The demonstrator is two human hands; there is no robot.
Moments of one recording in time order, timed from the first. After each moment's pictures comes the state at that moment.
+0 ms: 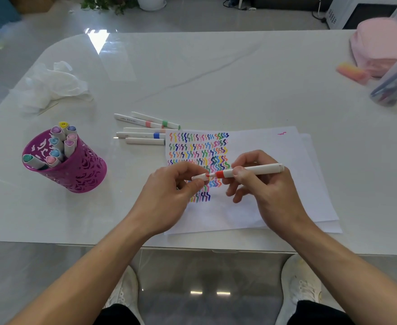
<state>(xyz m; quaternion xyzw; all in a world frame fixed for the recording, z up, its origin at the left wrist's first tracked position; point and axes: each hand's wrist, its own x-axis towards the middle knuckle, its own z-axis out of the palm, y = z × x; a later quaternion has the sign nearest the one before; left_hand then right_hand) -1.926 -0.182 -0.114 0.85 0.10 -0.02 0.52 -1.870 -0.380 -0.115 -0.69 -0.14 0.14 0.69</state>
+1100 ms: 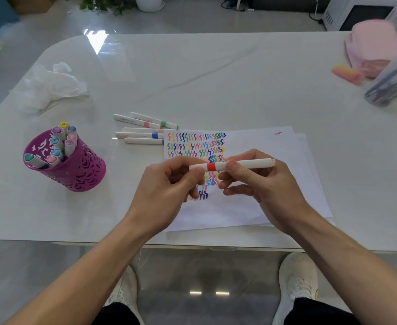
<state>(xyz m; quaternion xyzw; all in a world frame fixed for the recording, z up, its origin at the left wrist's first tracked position) -1.932 -0.193 -0.098 0.77 0.10 0.05 0.63 -1.866 -0.384 -0.103 -0.63 -0.09 0.22 0.74</state>
